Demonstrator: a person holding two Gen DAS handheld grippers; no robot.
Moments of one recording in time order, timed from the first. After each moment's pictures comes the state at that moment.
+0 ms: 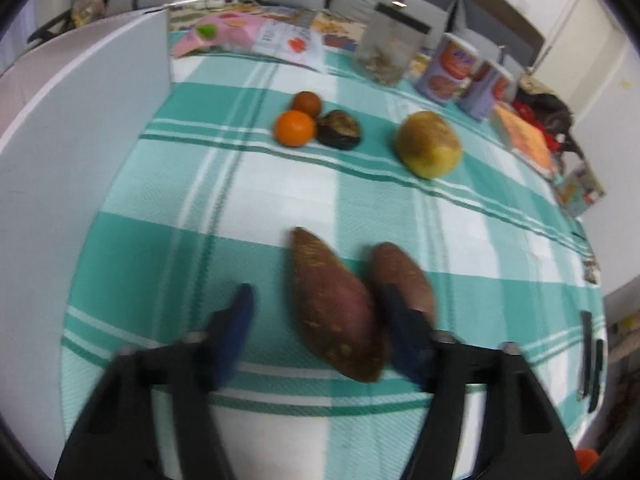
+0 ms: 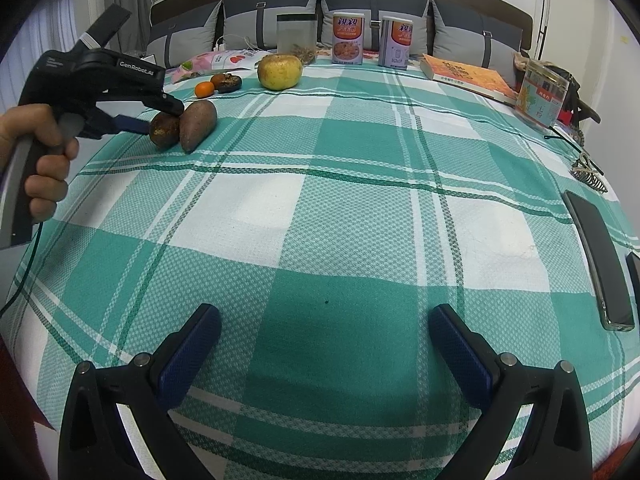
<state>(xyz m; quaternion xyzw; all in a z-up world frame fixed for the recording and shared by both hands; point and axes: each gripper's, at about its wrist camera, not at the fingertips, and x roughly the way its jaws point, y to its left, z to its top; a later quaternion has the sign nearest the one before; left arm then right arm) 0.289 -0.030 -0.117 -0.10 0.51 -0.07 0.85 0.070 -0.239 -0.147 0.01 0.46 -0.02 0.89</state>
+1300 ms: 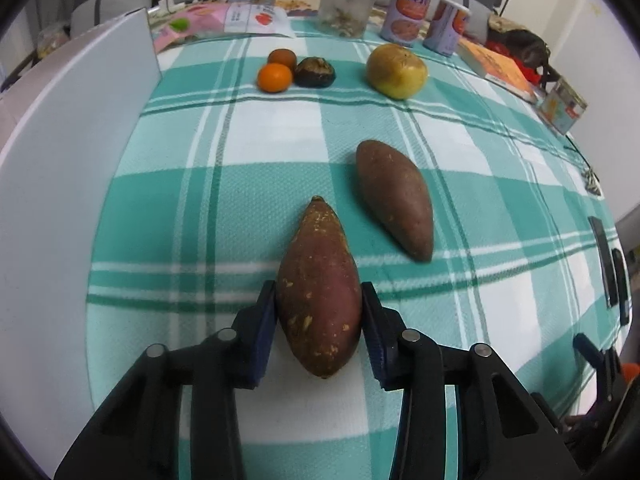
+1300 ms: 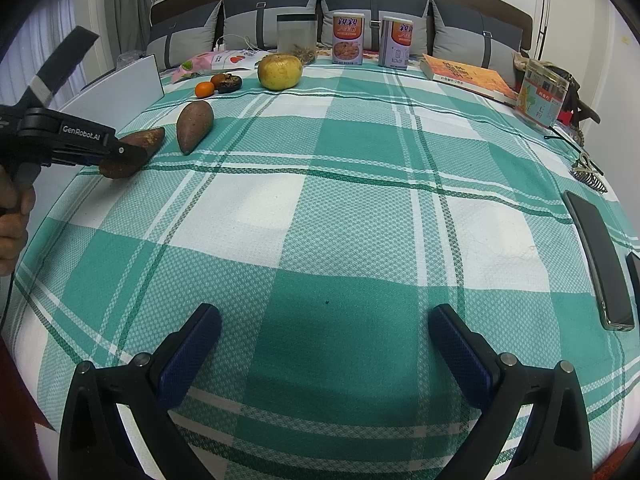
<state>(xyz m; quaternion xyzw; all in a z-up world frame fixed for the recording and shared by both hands) 0.235 -0.029 -0.122 0.00 0.53 -0.12 0.84 0.069 -0.238 -0.147 0.01 0.46 -0.02 0.89</state>
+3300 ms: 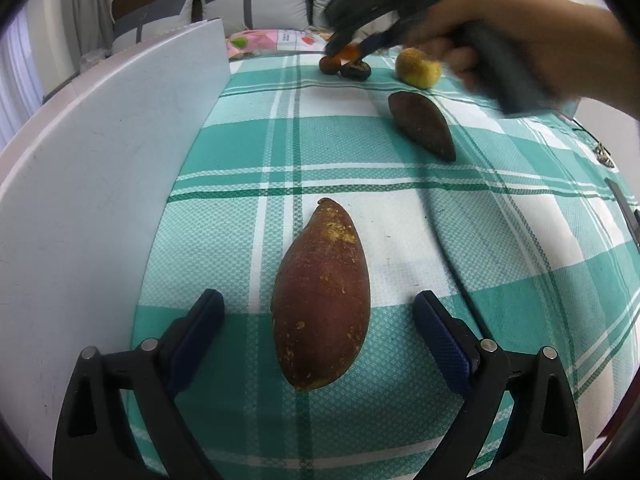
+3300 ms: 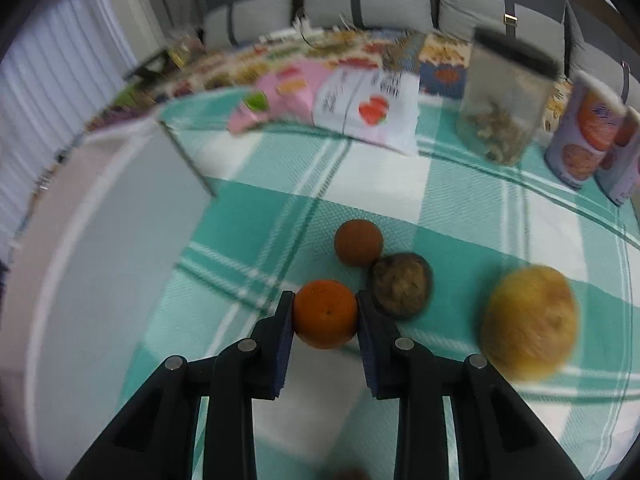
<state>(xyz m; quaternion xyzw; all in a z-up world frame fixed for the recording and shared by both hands) 0.144 0.008 -0.140 0.03 0.45 -0.07 0.89 0.398 -0.115 -0.107 0.04 0.51 0.16 0.84</state>
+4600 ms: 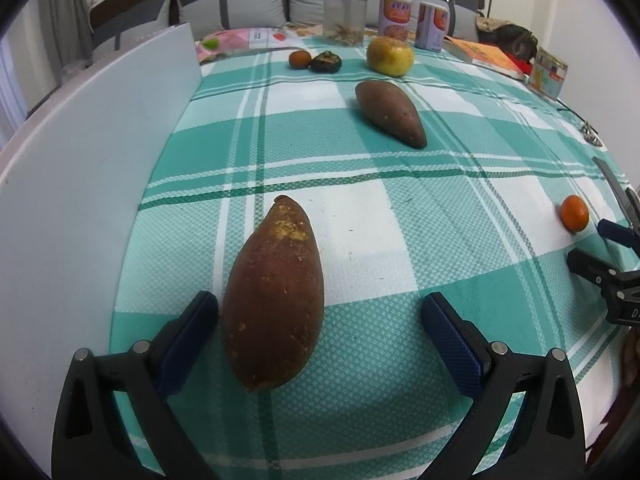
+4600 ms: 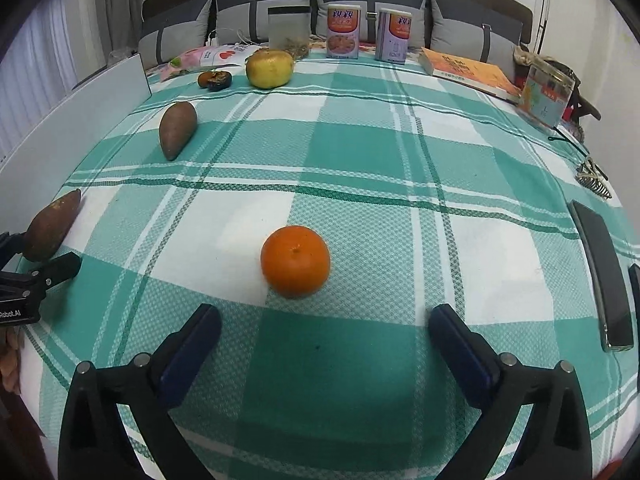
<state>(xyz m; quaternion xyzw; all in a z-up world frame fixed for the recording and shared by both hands) 0.140 -0.011 -0.142 0.05 0.46 -0.10 0.88 0.098 -0.243 -0.149 0.01 0.48 -0.02 0.88</state>
